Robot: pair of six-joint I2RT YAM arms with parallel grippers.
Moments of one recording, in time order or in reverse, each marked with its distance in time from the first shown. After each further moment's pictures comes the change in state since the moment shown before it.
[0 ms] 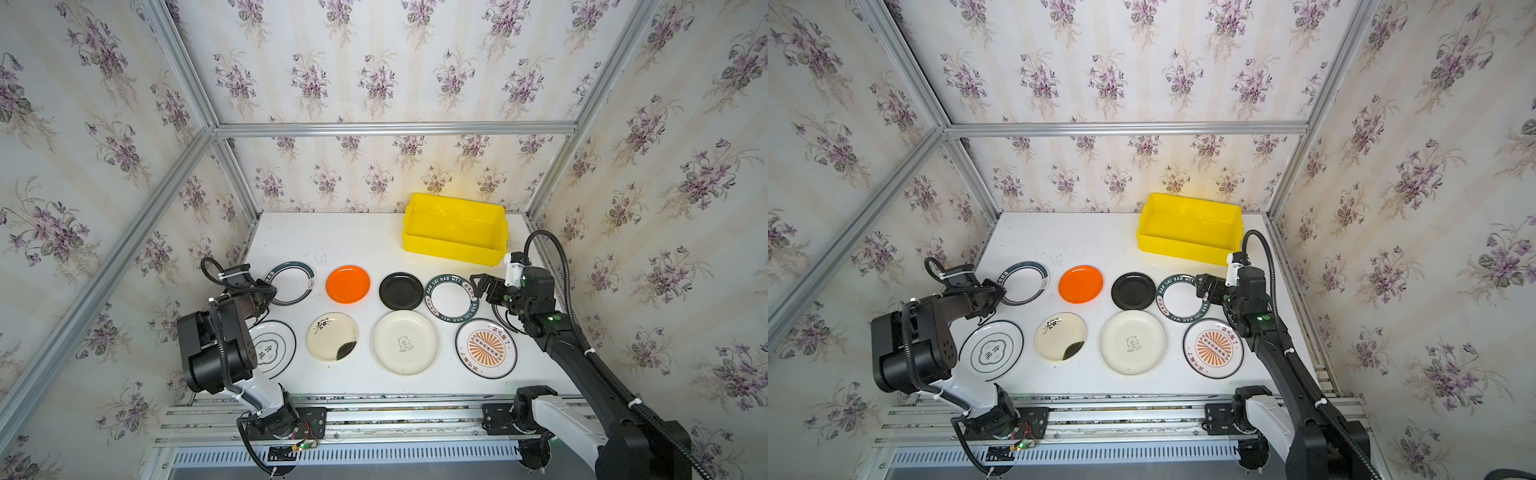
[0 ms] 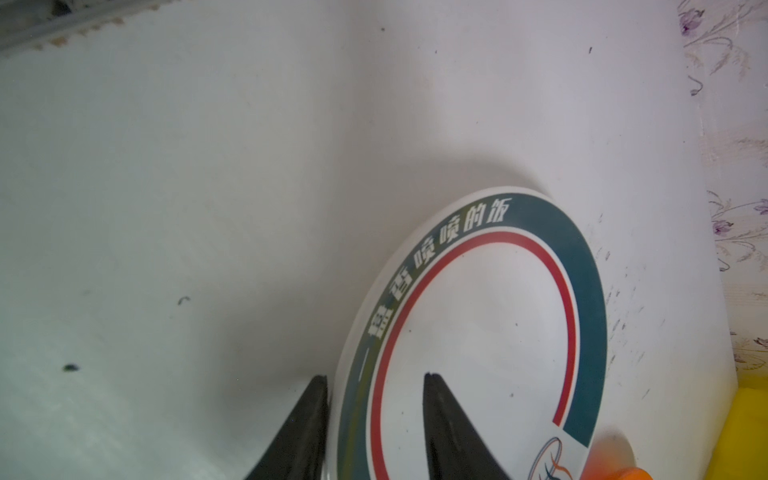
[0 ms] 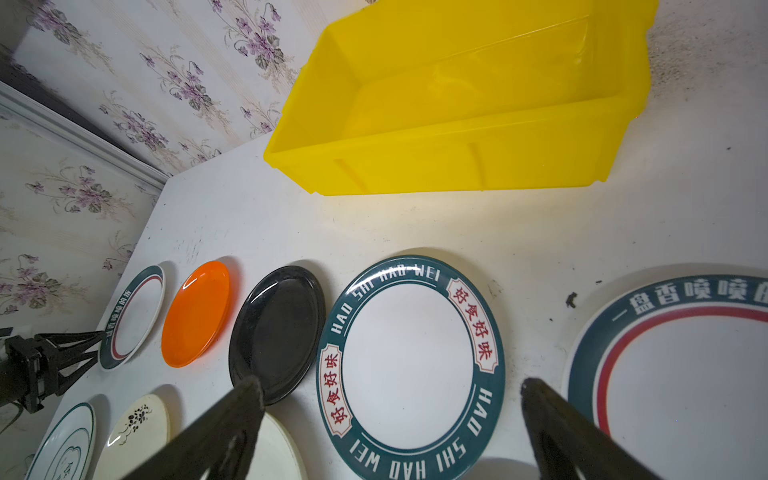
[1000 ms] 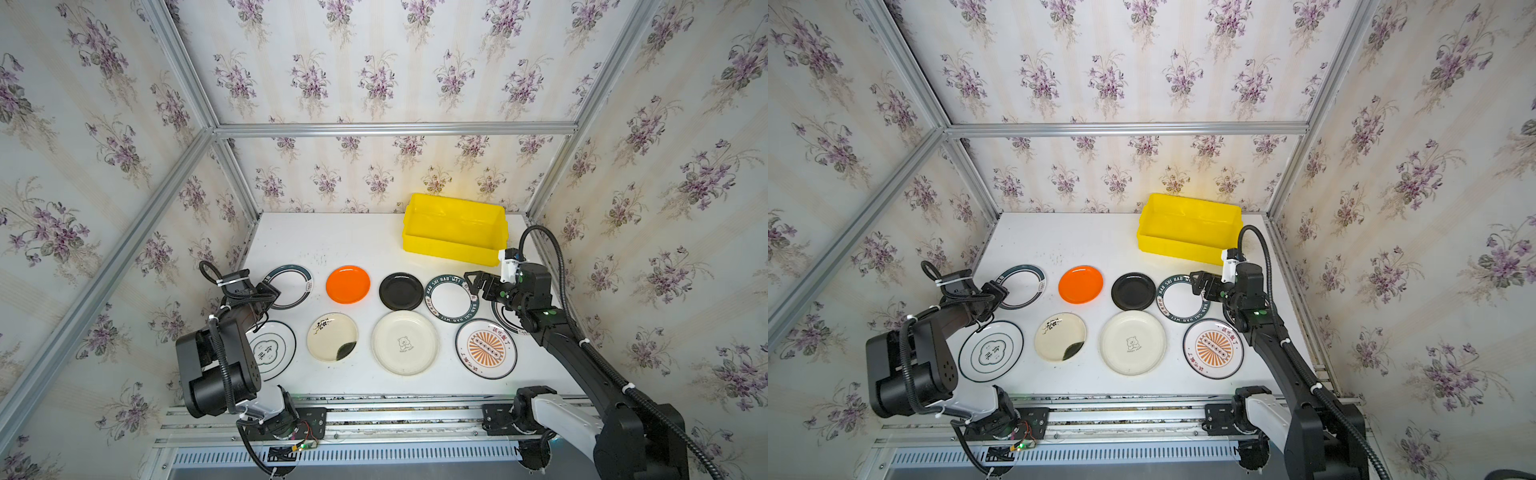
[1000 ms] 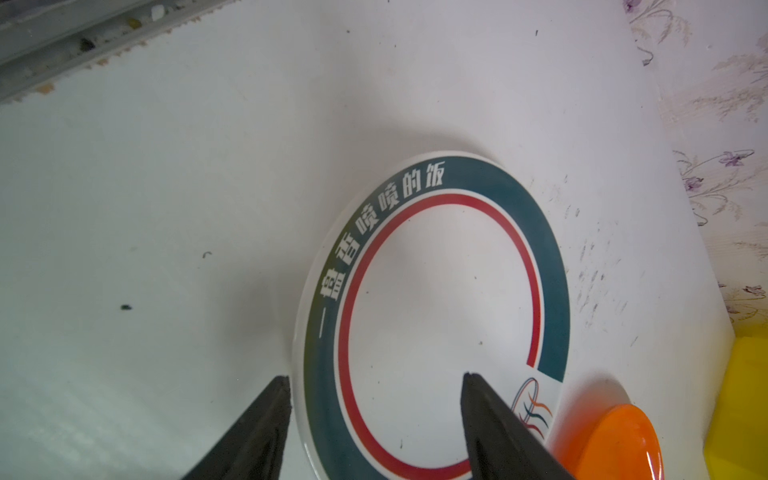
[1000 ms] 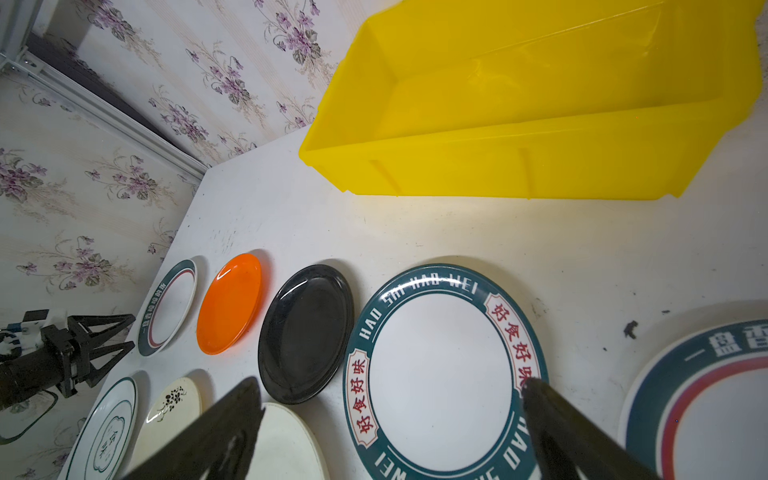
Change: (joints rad) left arm 0.006 -0.139 -0.094 0.003 0.011 0.090; right arm 0.000 0.082 0.019 0.087 -0.111 0.001
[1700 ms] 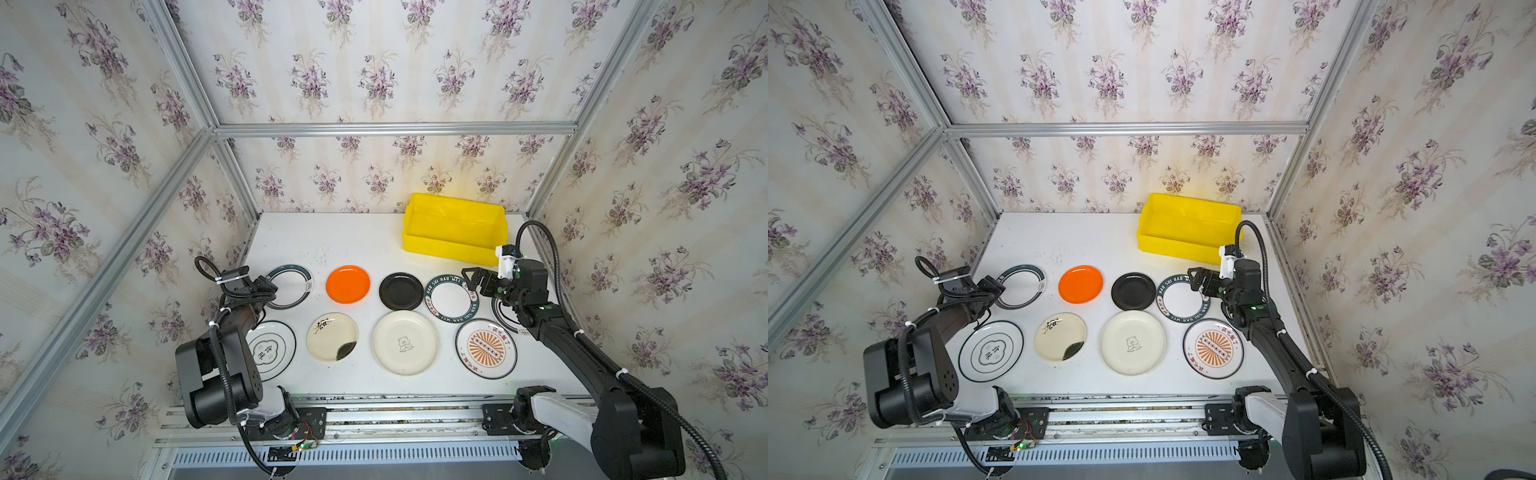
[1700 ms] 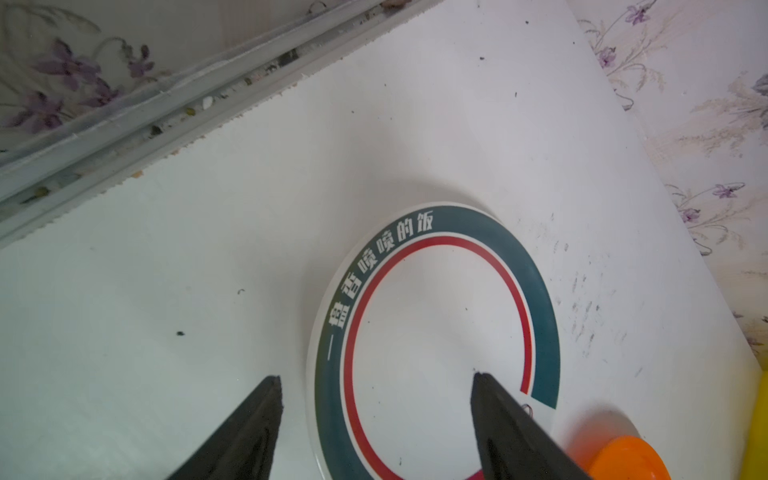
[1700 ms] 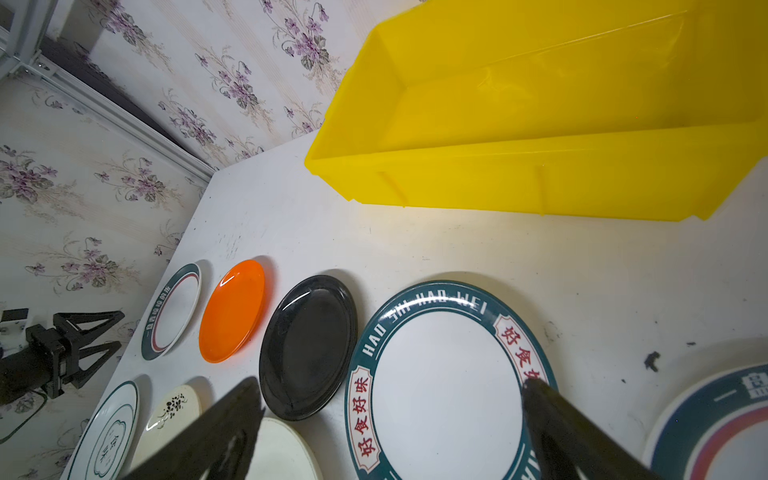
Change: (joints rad) left arm -0.015 -0.059 0.006 0.008 -0.080 0.014; right arm 0.000 0.062 0.014 0.076 -0.020 0.001
